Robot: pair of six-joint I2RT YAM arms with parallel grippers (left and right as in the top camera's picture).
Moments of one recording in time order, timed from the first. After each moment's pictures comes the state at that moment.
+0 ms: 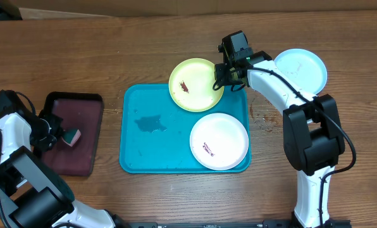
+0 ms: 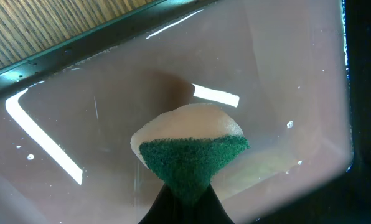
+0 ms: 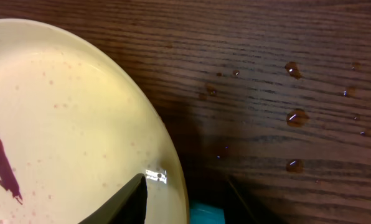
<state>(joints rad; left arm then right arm) 0.67 1.80 1.20 -0.78 0.15 -0.47 0.36 2.17 1.64 -0.58 -0.08 0.23</state>
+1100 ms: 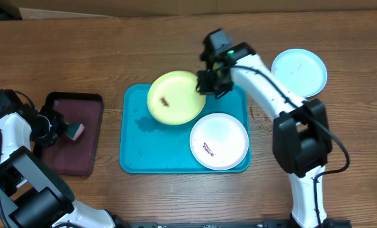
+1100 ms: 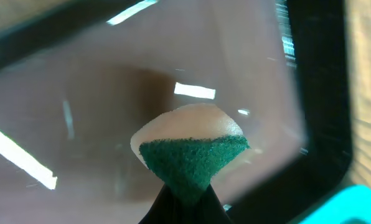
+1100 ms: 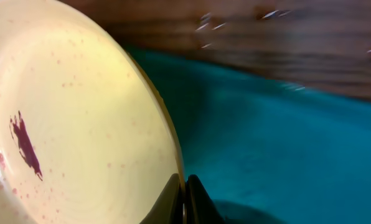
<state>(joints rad) 0.67 1.80 1.20 -0.74 0.29 -0.43 0.49 2.20 1.85 -0.96 -0.26 0.33</state>
